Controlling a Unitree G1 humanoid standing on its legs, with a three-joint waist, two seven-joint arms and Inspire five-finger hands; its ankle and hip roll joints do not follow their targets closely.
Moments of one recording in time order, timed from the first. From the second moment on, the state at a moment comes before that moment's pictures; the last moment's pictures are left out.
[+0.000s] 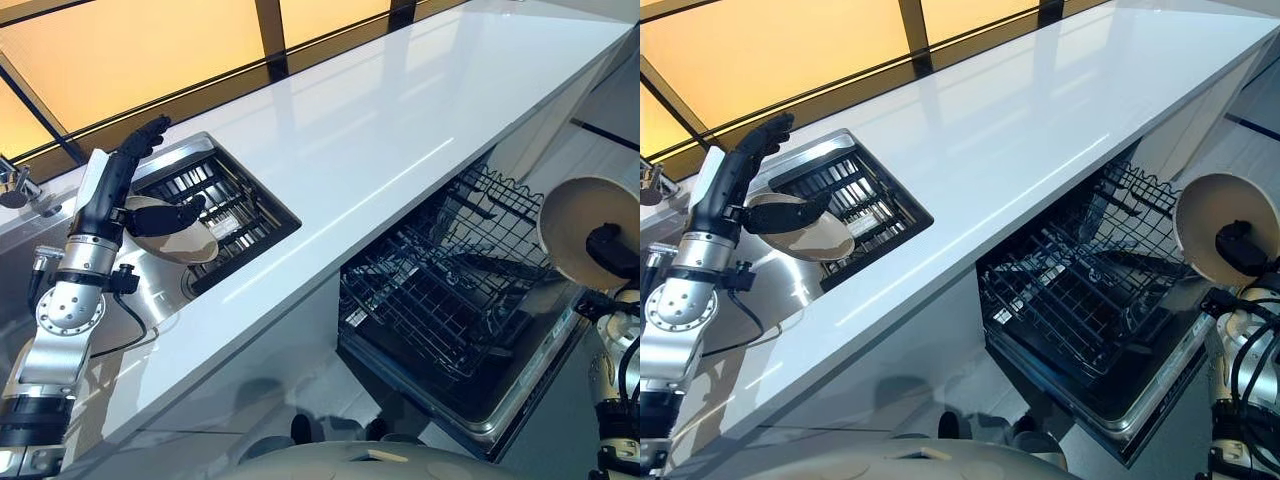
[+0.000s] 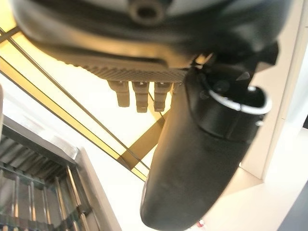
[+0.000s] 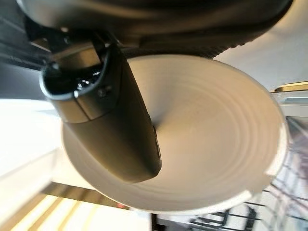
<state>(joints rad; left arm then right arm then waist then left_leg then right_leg) 0.00 0.76 0.17 0.00 -0.10 -0.28 0.06 -0.04 -0.61 -0.36 0.36 0.31 -0.07 -0.46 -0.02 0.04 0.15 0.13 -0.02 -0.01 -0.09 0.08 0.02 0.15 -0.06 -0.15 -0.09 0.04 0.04</state>
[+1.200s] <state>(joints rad) -0.13 0.92 0.16 0.01 -0.11 -0.29 0.24 -0.50 -0.85 0.03 0.77 -0.01 0.19 -0.37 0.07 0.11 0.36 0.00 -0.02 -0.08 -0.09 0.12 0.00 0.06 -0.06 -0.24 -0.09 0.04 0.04</state>
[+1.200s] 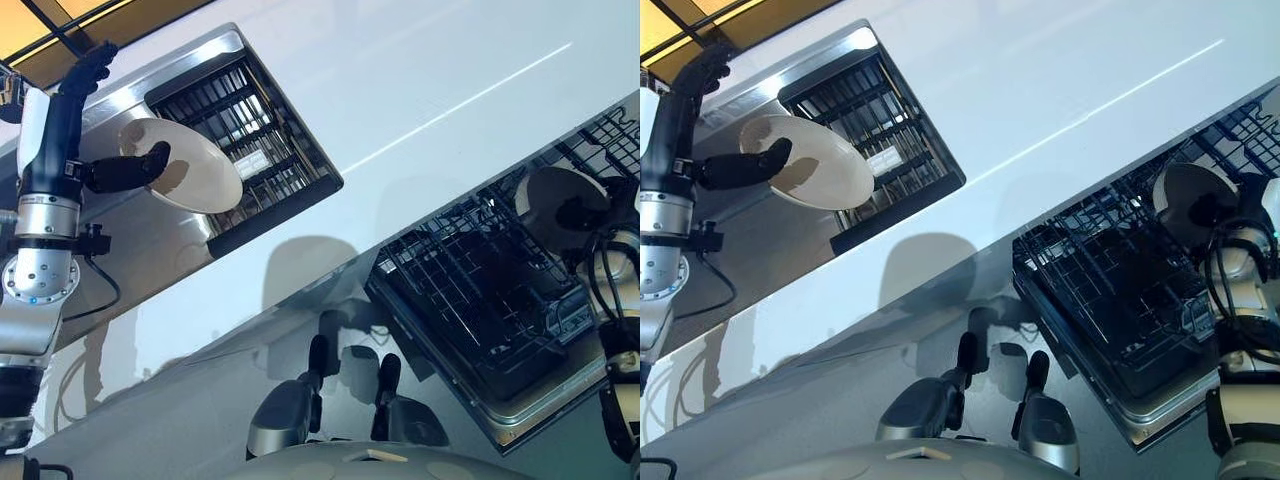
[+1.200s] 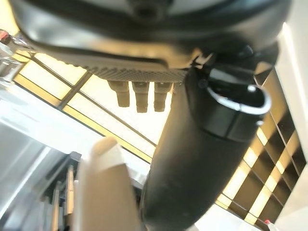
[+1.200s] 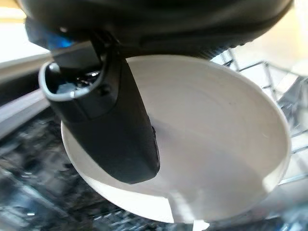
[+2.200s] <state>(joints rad) -0.08 0.91 0.17 0.00 0.02 -0.31 0.24 -0.20 -0.60 -0.08 0.26 0.15 -0.01 -0.41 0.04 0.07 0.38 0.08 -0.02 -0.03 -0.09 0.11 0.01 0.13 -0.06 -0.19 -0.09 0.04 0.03</state>
